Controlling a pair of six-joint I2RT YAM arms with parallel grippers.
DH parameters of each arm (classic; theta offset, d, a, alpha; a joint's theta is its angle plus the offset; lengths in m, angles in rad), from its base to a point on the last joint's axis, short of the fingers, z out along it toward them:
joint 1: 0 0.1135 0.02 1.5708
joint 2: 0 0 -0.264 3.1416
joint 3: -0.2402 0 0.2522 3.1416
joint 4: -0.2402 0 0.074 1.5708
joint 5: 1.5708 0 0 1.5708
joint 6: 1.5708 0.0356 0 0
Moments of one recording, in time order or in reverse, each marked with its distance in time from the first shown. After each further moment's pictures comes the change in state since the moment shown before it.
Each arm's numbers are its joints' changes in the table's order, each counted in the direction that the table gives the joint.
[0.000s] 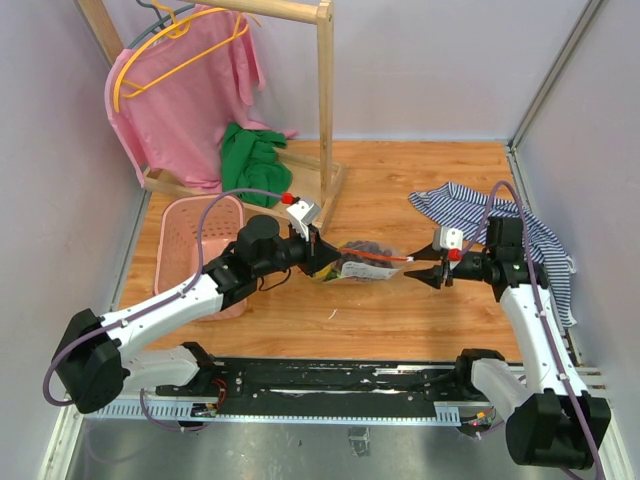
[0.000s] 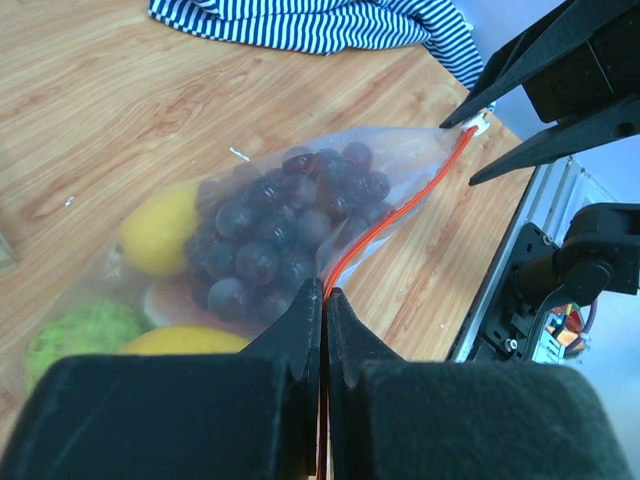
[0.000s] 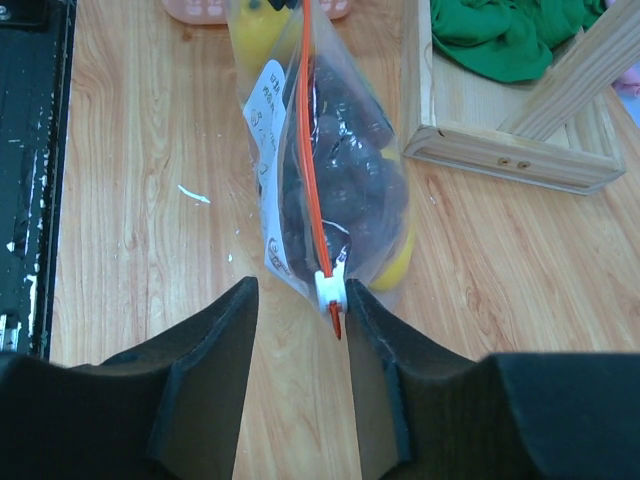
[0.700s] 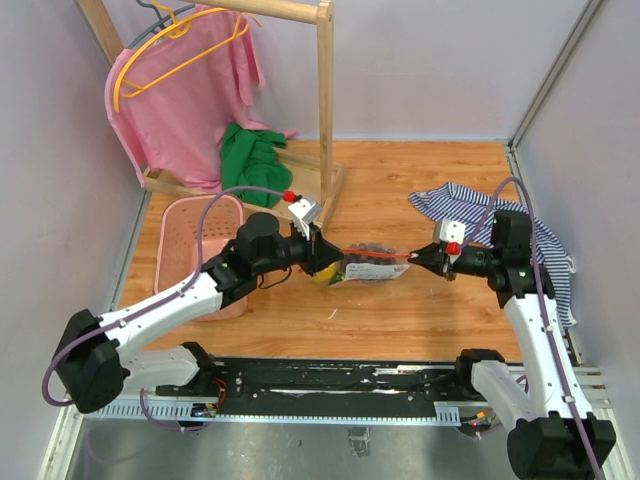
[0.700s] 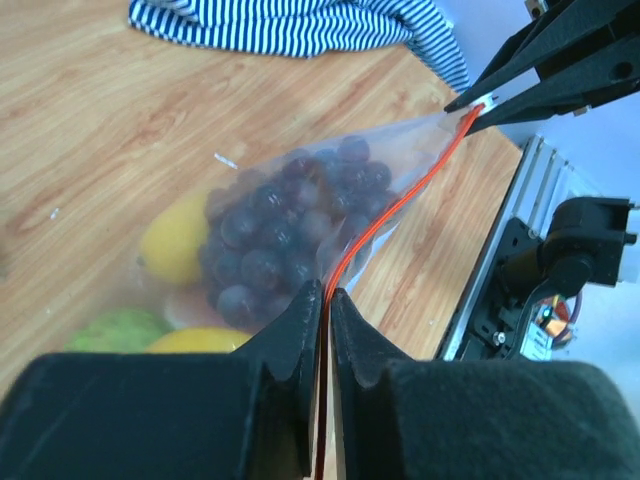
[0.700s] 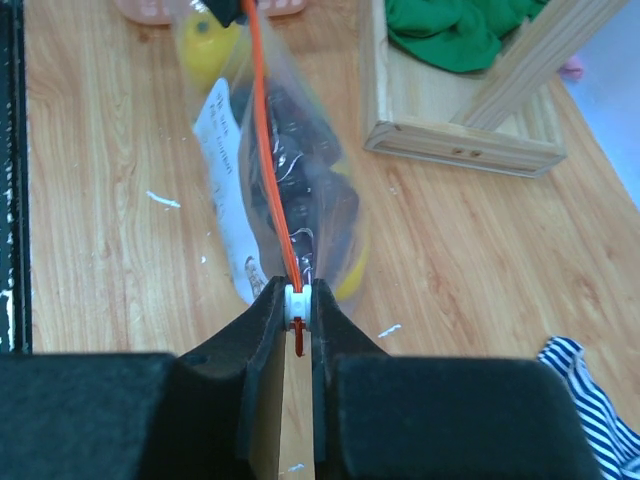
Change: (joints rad) left arm 0.000 0.000 -0.013 -0.008 0.034 0.005; right arm 0.032 0.076 -0.022 0.087 0.098 0.161
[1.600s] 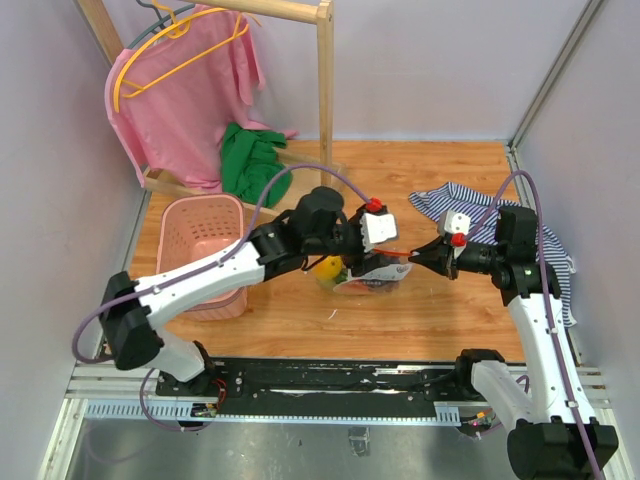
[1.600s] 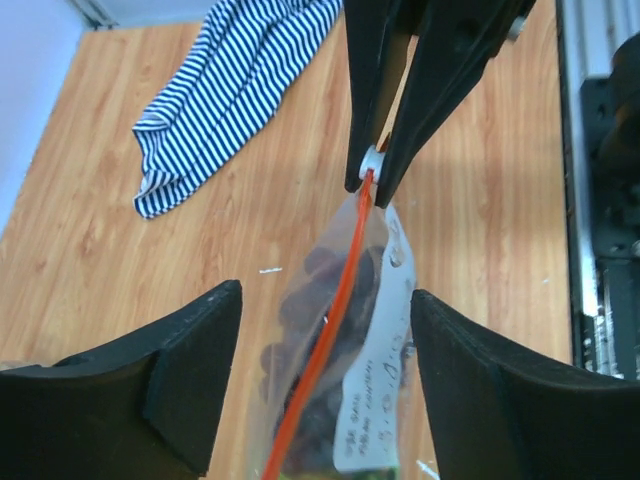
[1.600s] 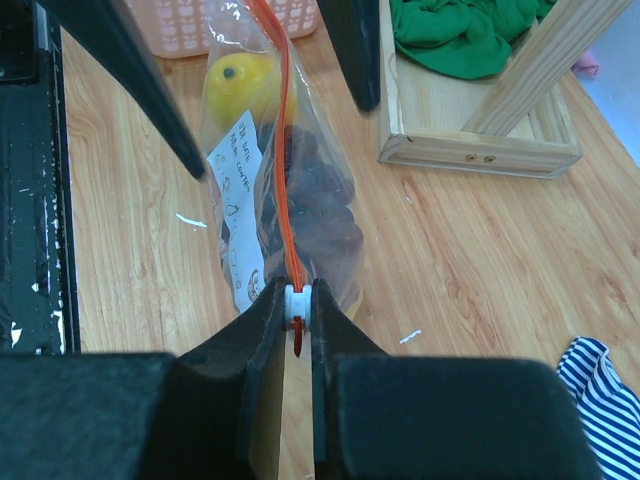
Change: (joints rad) left arm -0.203 -0.265 -0.483 -0.298 0.043 0.699; right arm 0.005 0.002 -0.095 -0.066 -0.004 0.113
